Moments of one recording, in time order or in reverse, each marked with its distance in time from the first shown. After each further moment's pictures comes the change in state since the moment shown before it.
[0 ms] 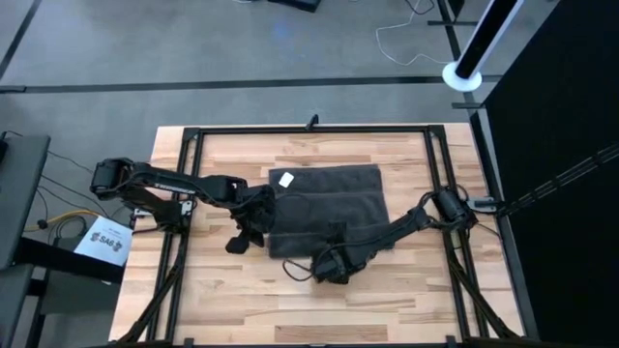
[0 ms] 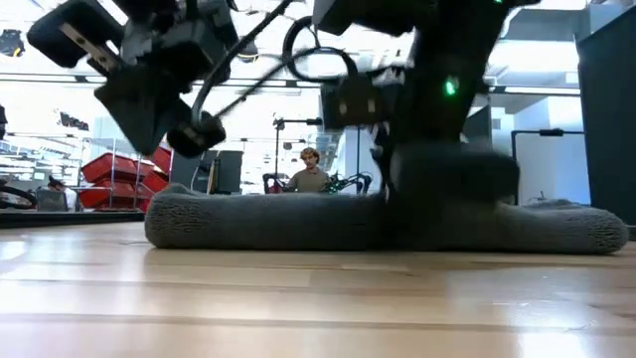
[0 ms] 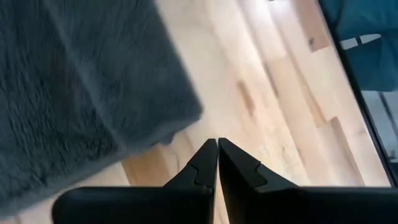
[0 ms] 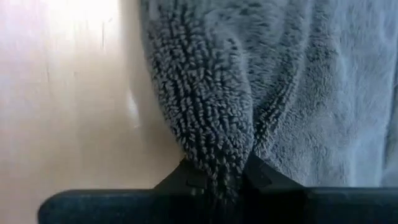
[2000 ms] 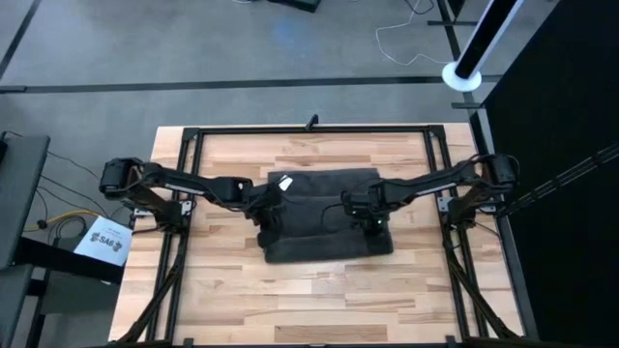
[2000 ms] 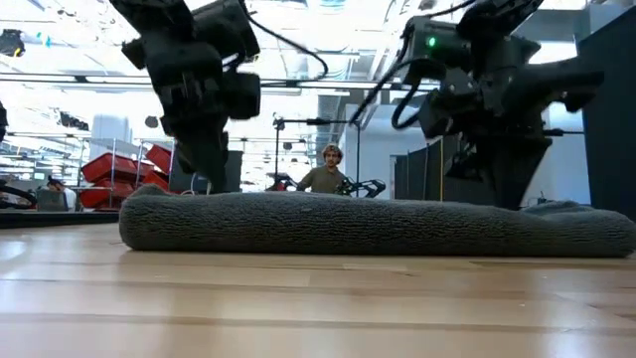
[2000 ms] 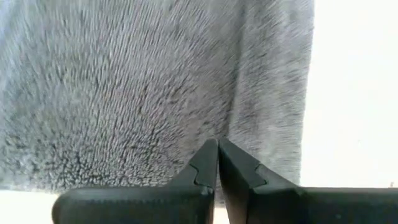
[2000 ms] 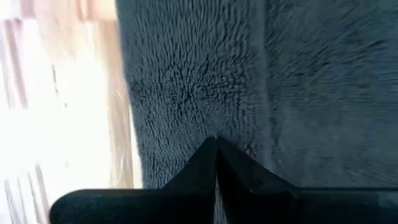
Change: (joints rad) left arm 0.028 0.081 -0.003 0.219 -0.274 -0.576; right arm -0.346 -0.499 -0.550 0.102 -0.742 -0.276
